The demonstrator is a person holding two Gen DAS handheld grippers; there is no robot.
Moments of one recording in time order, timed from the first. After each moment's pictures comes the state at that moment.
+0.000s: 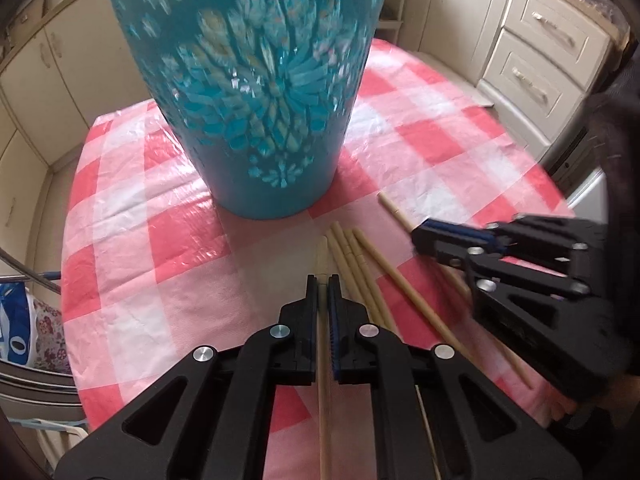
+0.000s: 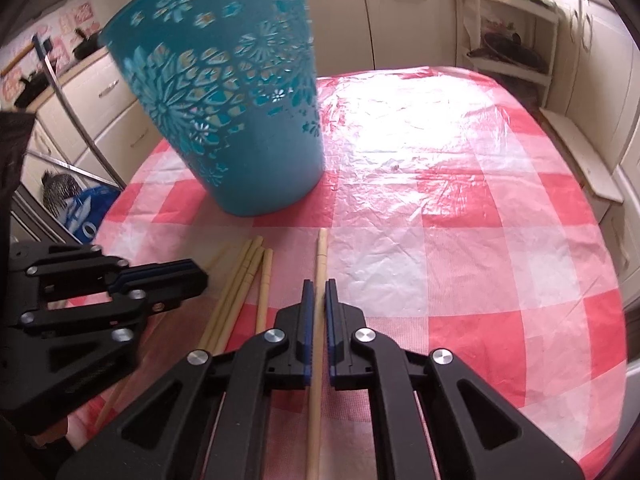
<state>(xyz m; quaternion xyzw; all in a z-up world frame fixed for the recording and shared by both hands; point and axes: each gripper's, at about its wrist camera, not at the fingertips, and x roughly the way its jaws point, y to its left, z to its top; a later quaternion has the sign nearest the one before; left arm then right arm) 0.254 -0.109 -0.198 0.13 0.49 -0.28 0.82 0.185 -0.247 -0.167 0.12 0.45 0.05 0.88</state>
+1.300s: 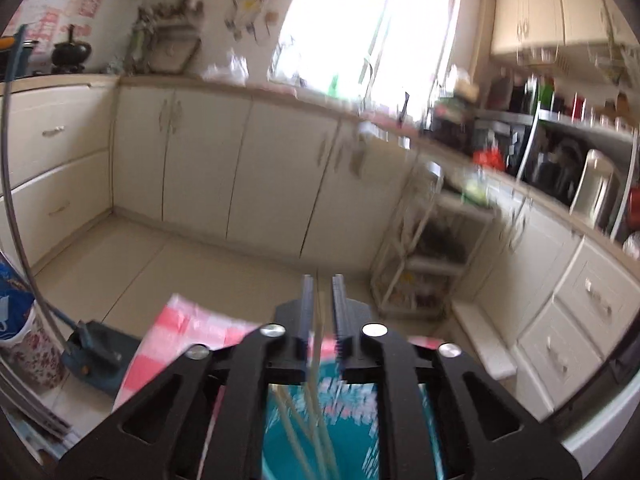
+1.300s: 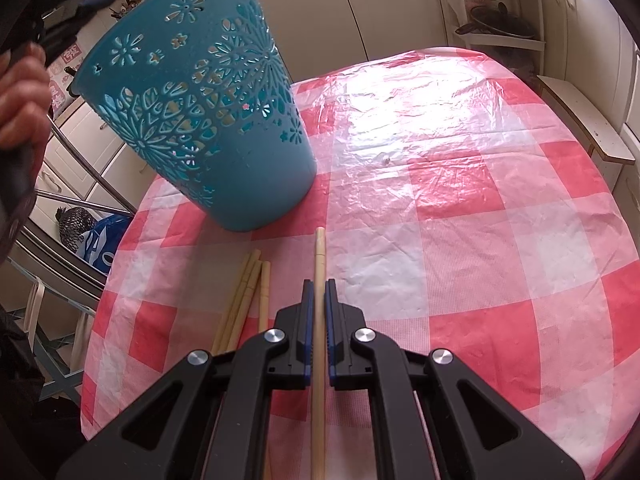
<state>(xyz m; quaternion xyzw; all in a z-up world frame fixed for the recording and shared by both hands) 0.364 -0.088 -0.049 -0.10 0.24 -0.12 0.96 0.186 -0.257 -0.169 0.18 0.45 0.06 0.87</state>
